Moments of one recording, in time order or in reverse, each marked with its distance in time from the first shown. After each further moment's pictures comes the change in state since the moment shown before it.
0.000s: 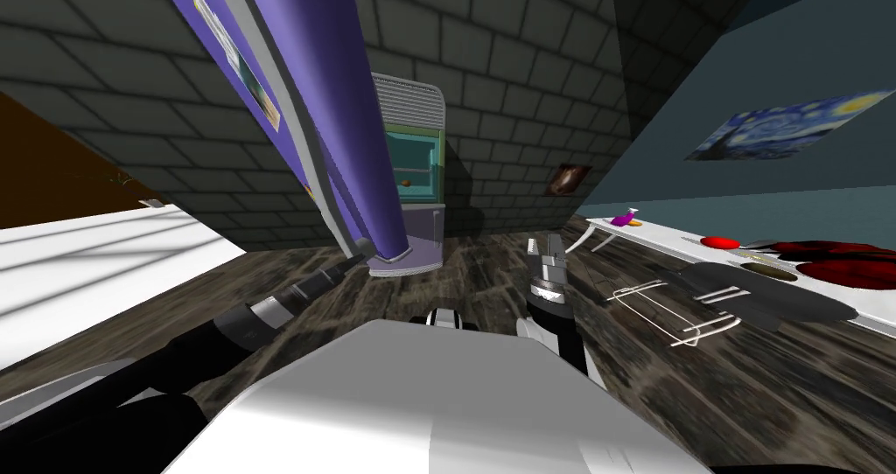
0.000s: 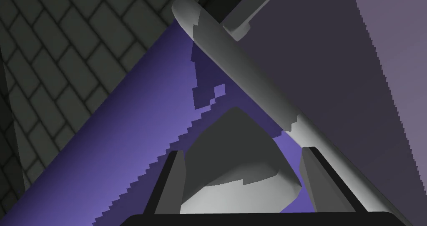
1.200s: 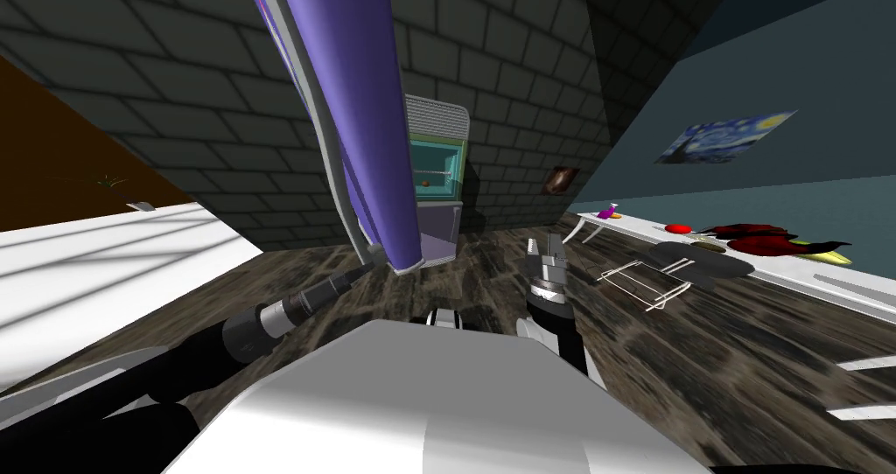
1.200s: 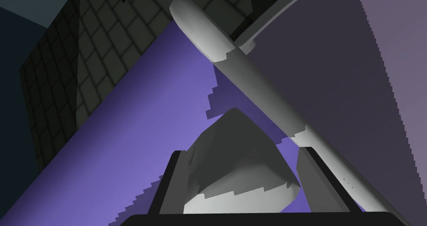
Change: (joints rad) left arm 0.087 0.178 -0.018 -0.005 -0.007 -0.151 -0.043; right arm 0.000 0.000 0.000 0.000 0.000 0.000 0.000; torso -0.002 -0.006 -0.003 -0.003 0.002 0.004
